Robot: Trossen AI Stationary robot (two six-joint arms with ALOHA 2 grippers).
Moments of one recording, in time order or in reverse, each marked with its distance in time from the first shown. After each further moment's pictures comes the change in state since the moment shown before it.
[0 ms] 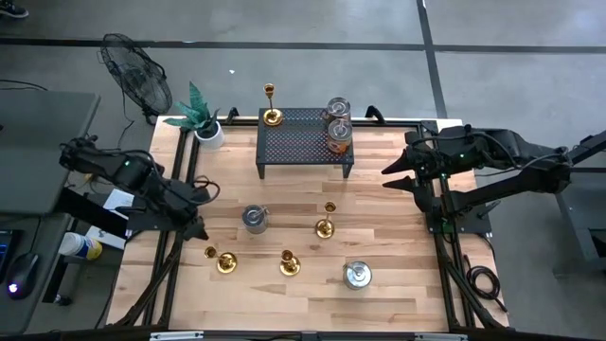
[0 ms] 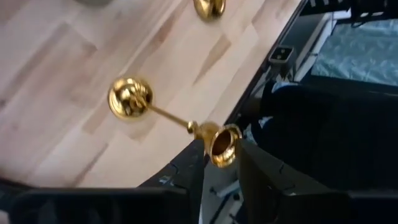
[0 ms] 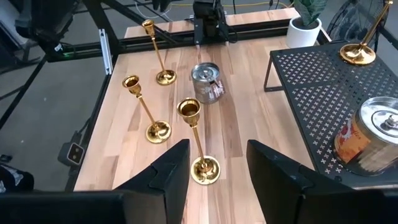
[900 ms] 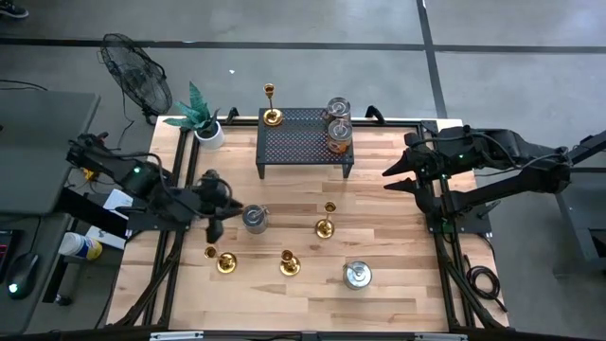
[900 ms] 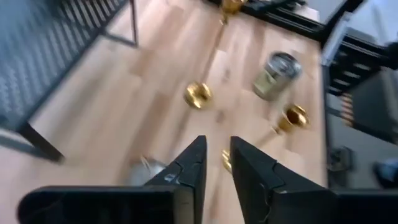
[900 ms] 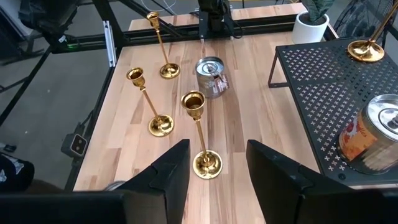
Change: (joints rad) left arm -0.083 0.242 0.216 0.172 -0.702 0.619; right arm 0.000 0.000 0.000 -0.020 -0.020 -0.019
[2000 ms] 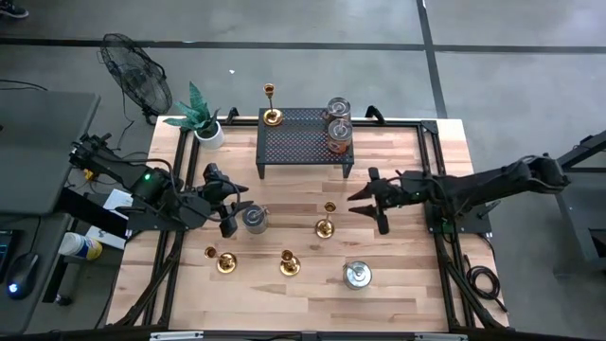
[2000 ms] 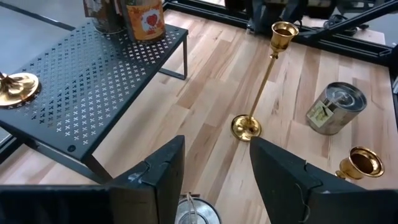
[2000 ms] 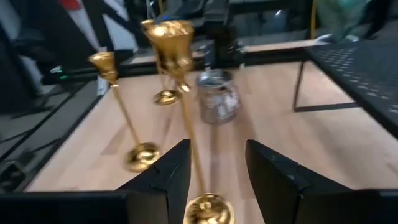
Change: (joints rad) left arm 0.000 0.059 0.000 0.023 -0.238 0.025; right arm 0.000 0.002 -0.972 1.314 -0.013 -0.007
